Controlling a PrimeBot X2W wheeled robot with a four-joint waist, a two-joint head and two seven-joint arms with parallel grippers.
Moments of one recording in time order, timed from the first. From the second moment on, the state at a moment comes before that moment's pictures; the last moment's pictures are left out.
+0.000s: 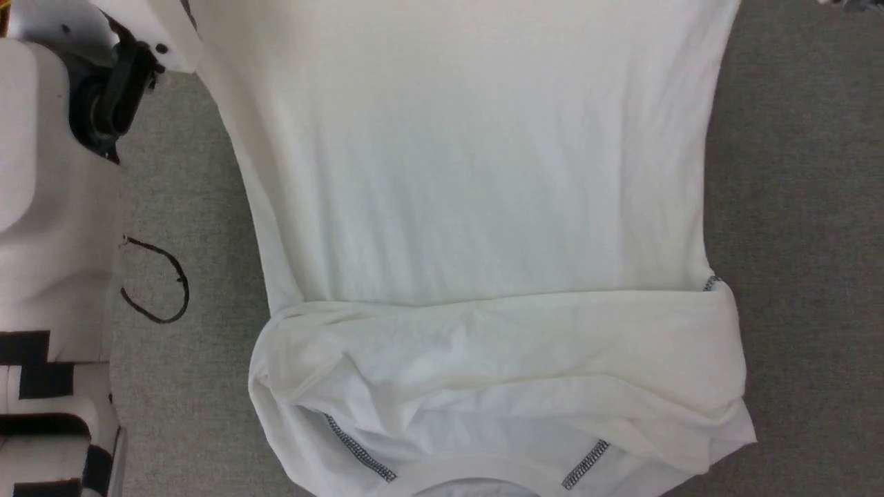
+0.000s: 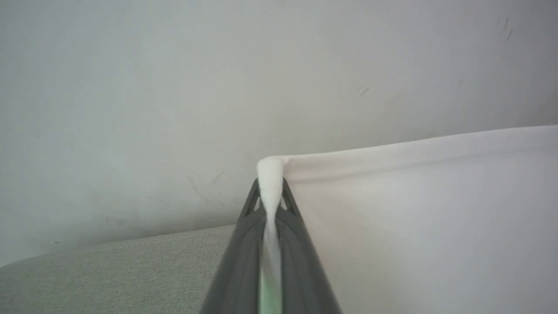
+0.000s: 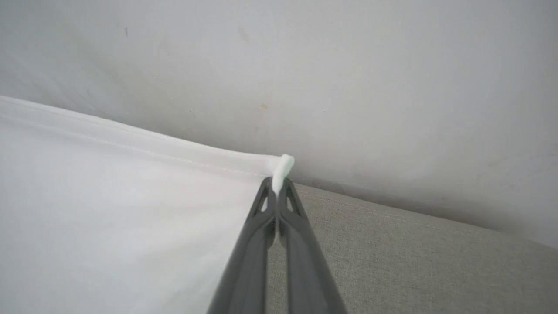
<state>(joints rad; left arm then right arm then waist) -1.06 0.34 -0.16 0.53 -0.42 -0.12 0.21 -1.32 -0.41 0.47 0.81 0.71 0.13 0.37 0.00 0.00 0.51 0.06</state>
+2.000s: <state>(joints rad) 0.23 0.24 -0.09 -0.11 -0.48 0.03 -0.18 0.26 -0.21 -0.11 -0.14 0.49 0.13 0.39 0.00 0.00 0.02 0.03</state>
